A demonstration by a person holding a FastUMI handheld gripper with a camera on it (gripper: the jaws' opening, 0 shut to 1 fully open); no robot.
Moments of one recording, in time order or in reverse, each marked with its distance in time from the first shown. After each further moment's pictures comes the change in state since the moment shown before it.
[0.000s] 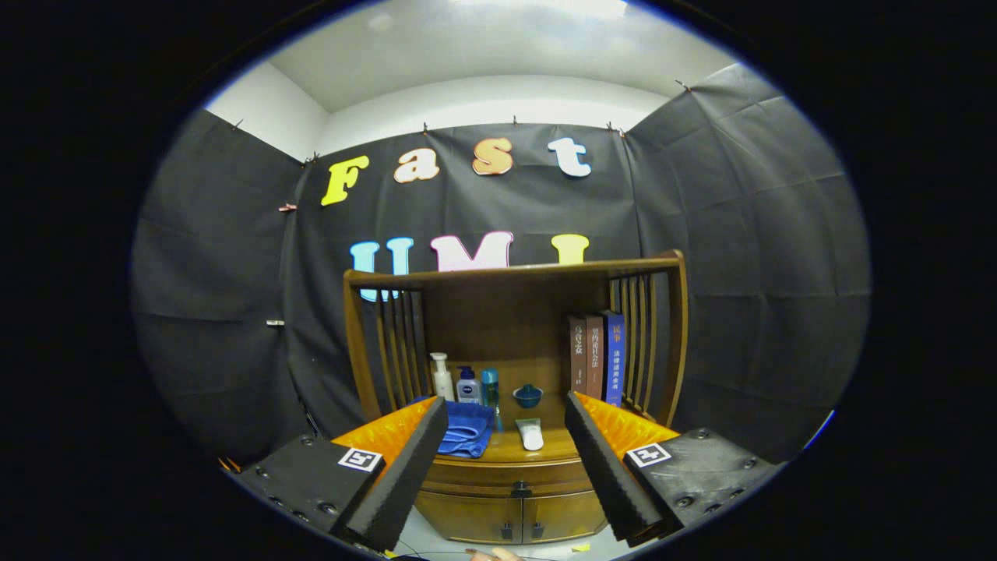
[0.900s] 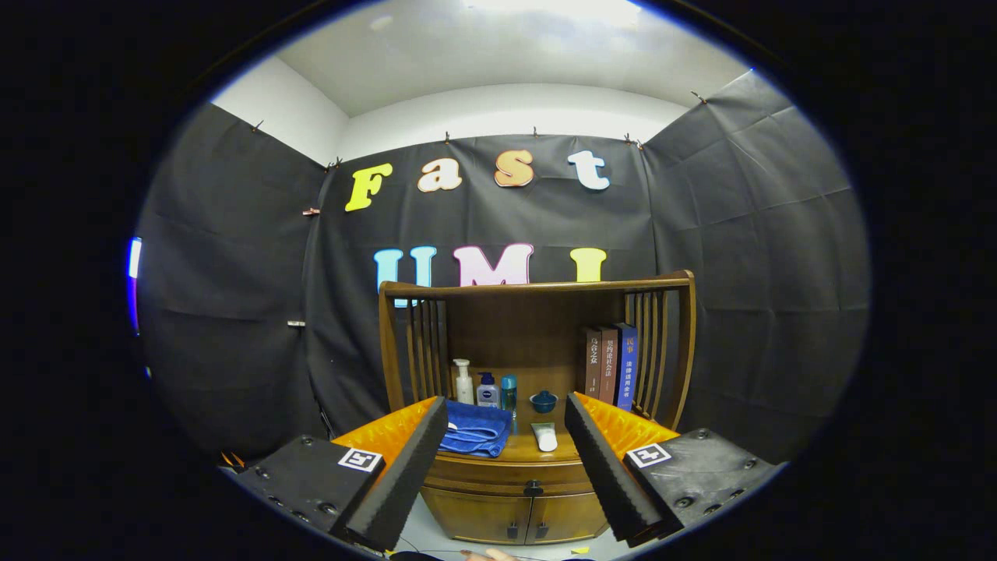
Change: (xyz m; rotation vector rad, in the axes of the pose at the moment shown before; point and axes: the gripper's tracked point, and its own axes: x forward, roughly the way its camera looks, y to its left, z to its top) arm -0.020 0.021 0.008 -0.018 0.005 0.057
